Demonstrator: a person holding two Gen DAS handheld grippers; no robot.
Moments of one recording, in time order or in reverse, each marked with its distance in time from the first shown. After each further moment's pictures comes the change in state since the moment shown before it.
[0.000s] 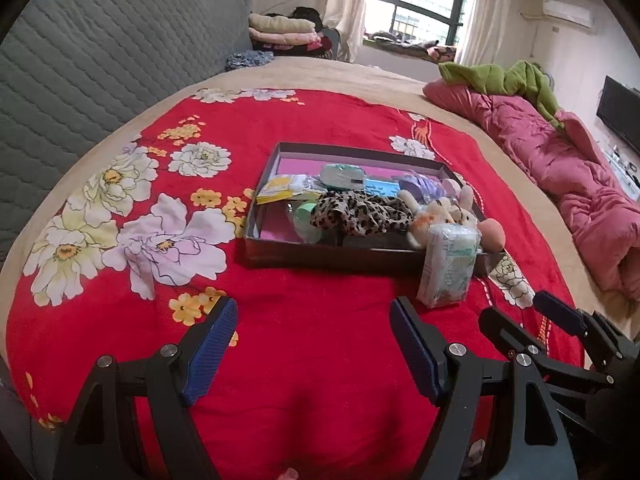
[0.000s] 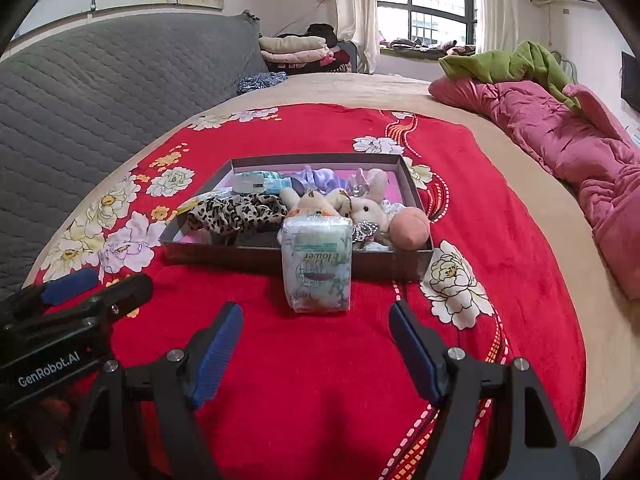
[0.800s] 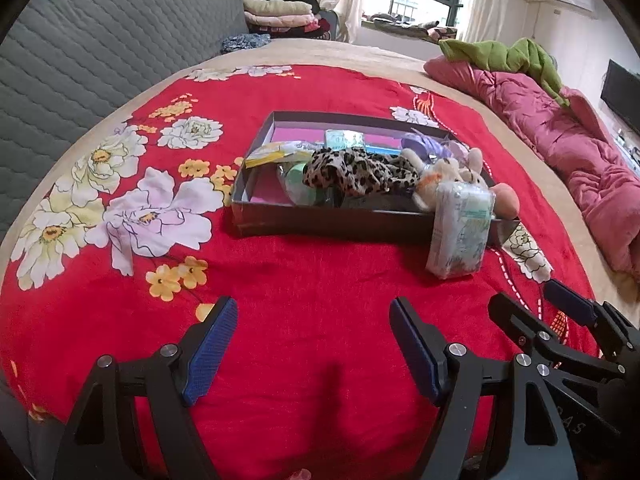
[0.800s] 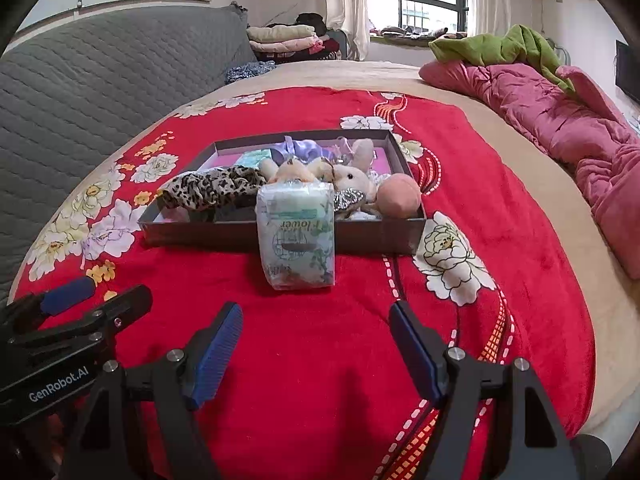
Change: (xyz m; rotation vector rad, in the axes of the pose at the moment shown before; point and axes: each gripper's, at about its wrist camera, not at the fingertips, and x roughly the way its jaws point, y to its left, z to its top) left arm 0.028 -0.010 -0.019 0.026 0.069 0.018; right arm 0.021 -0.011 -0.017 0.027 0.038 -0.024
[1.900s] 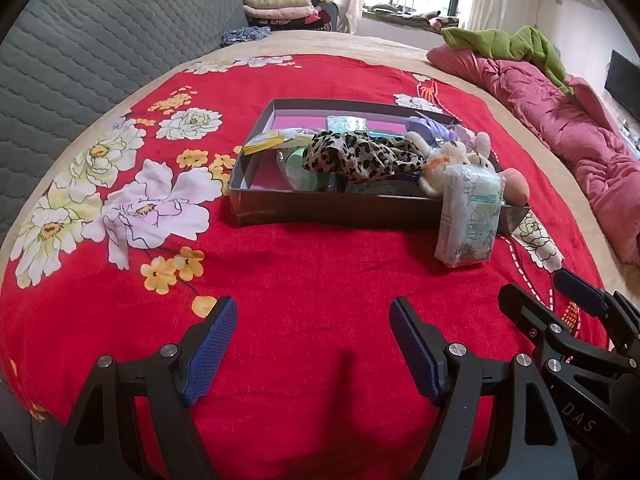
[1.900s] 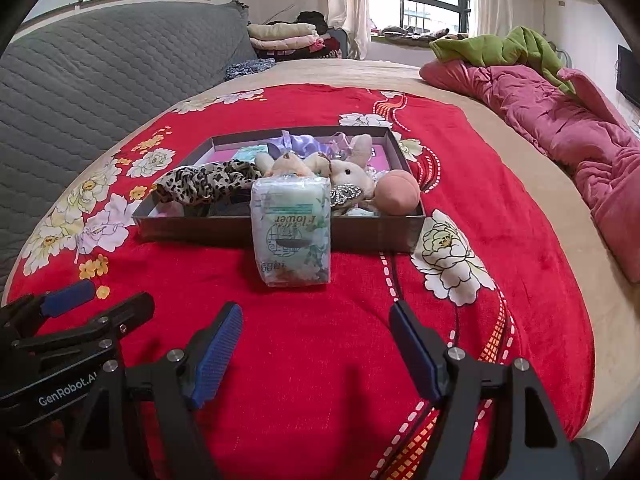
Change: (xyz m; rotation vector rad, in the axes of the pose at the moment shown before) left arm 0.011 -0.002 -0.004 0.018 0.027 0.027; right arm 0.006 0.000 -0.002 -0.014 0.003 -0.014
